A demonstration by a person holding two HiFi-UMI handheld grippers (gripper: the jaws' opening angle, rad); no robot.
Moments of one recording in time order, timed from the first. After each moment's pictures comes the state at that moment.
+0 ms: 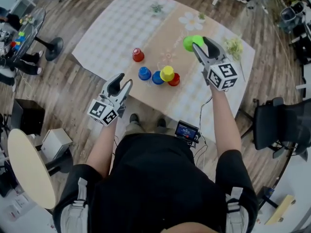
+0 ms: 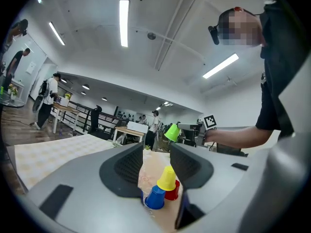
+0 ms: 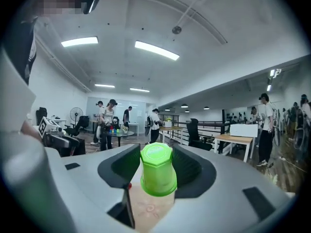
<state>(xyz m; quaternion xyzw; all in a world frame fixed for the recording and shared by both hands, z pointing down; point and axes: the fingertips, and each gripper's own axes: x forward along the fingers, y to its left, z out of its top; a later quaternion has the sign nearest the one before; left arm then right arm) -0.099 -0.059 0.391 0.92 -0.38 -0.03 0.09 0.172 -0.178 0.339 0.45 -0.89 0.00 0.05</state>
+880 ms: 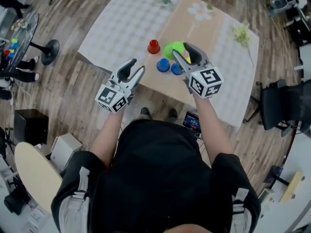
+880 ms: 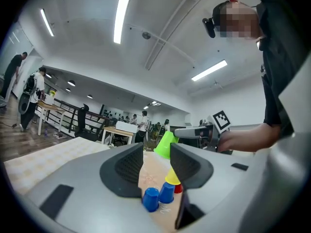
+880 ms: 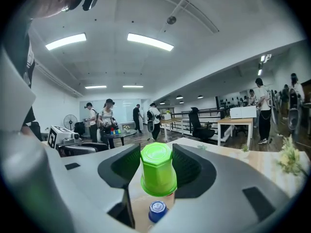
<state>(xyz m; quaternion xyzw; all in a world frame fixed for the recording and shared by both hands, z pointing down) -0.169 -0.091 0.384 0.95 -0.29 -0.03 0.07 -0.024 -0.125 0.365 0.48 -0.87 0.08 0.05</state>
